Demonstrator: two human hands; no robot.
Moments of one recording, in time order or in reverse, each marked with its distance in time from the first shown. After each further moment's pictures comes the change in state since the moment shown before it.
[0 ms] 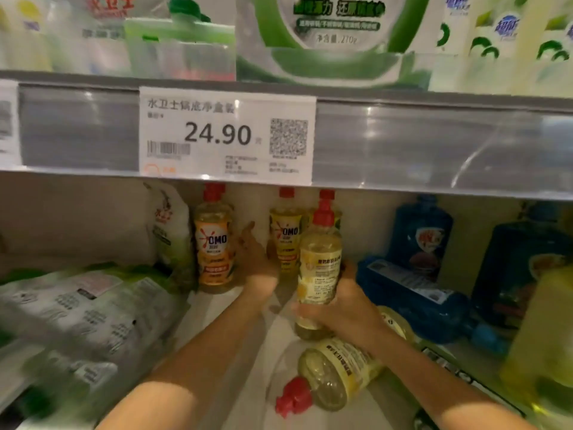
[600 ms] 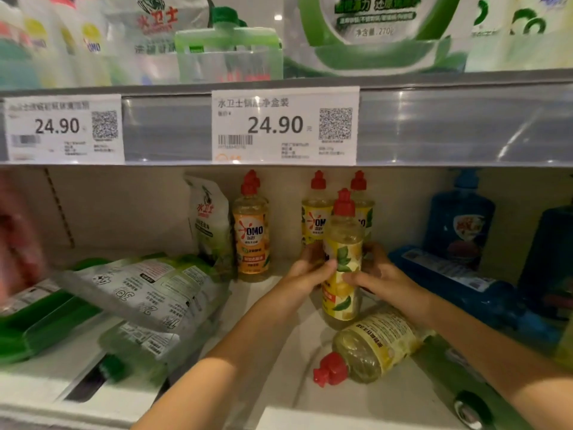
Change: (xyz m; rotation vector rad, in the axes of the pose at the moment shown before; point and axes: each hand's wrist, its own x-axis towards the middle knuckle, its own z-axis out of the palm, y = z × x) left_hand -0.063 0.022 -0.065 -0.532 -0.779 -0.129; right_hand 0.005 -0.008 -0.017 0.309 -0.205 -0.081
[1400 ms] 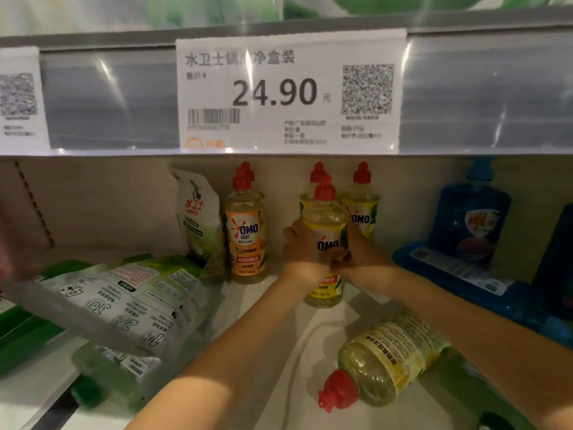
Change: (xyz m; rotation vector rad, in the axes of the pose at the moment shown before) left_hand 0.055 0.011 0.005 0.867 0.434 -0.030; right_hand 0.074 0.007 0.015 -0.405 0.049 -0.142
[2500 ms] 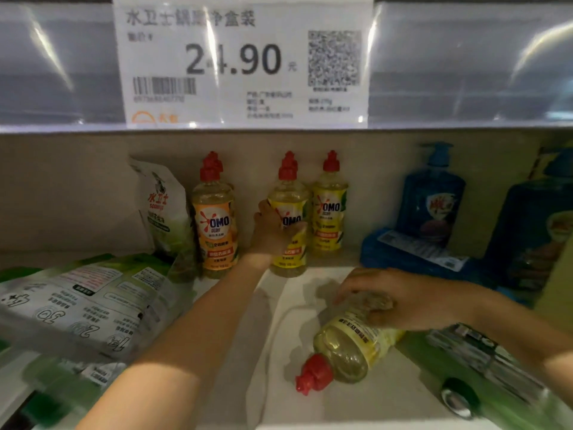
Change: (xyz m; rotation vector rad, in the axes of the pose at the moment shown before) left_hand 0.035 -0.015 -0.005 -0.198 -0.082 -0.001; right_hand -0.099 -0.020 -0.062 -0.361 -0.572 0.012
